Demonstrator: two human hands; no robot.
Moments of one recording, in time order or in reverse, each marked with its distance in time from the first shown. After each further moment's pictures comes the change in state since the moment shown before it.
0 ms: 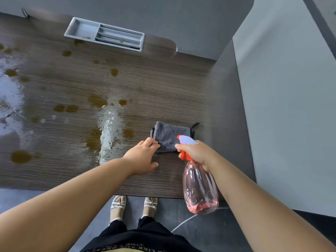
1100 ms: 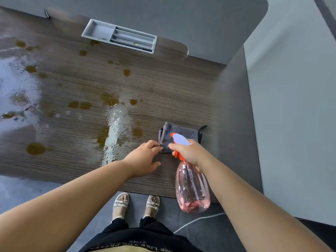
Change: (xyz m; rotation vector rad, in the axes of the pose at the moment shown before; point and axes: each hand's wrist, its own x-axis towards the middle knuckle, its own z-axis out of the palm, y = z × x) left_hand -0.016 -0.012 0.003 -0.057 0.044 -0.007; right_hand -0.004 -0.021 0.028 -0.088 -0.048 -0.129
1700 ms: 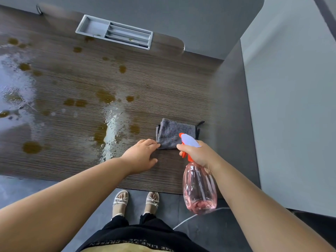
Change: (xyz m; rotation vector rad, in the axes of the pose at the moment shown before) left_hand 0.001 0.001 0.001 0.052 -0.024 -0.016; right_hand -0.018 0.019 -0.016 0.030 0.012 0.006
